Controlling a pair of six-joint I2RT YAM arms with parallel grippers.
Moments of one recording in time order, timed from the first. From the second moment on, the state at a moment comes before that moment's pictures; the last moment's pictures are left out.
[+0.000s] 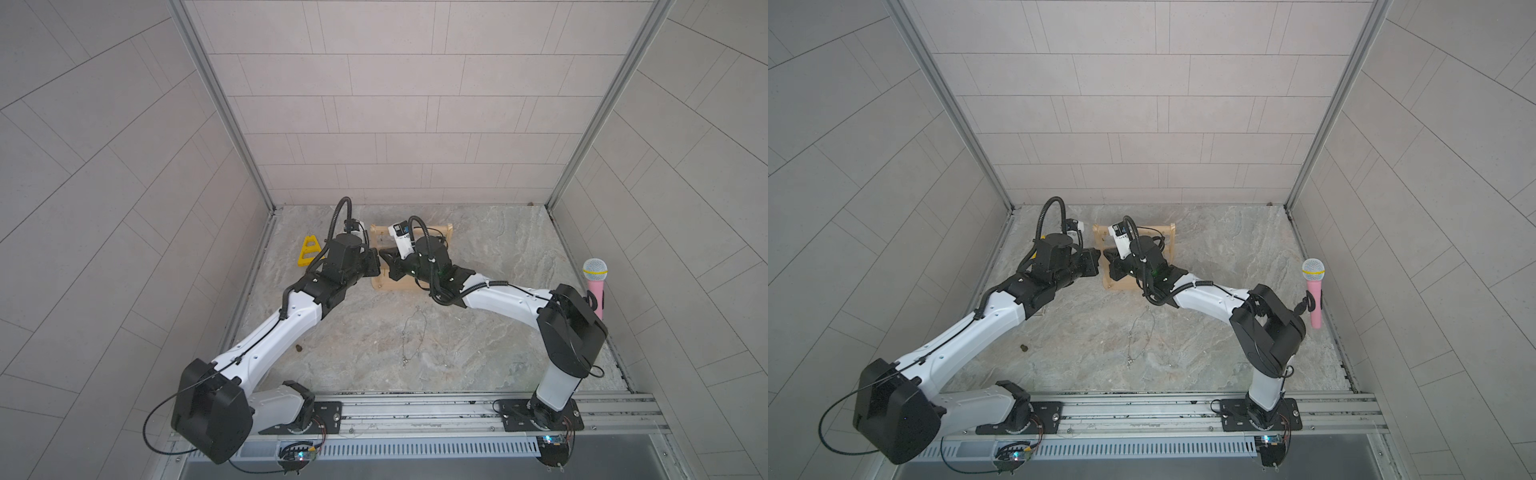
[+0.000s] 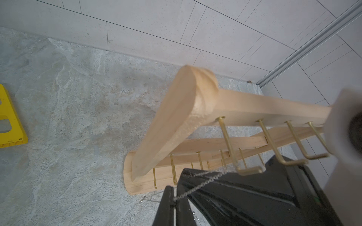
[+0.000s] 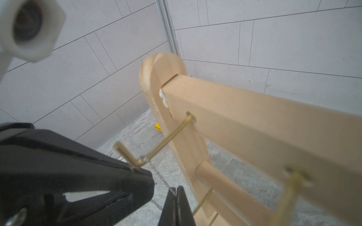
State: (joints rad) left arm -0.48 1.23 0.96 -0.24 -0.04 -0.48; right arm 0.75 1.74 1.18 0.31 -0.12 0.28
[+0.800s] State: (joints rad) left arm -0.48 1.26 0.96 -0.24 -0.04 -0.48; right arm 0.74 1.71 1.17 0.29 -0.07 0.27
